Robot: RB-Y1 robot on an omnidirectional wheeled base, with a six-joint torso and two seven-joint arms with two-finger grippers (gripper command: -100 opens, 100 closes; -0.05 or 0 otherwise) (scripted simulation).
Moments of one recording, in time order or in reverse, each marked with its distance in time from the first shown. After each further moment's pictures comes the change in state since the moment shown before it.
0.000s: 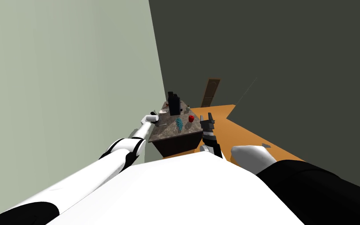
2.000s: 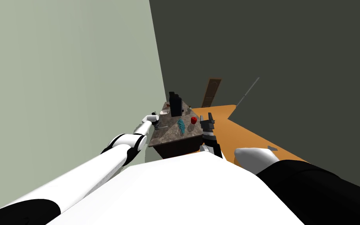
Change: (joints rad) left arm -0.095 0.004 -0.003 0.217 0.048 0.181 -0.010; right arm 0.000 0.000 0.000 0.000 0.000 0.000 0.000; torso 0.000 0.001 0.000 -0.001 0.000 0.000
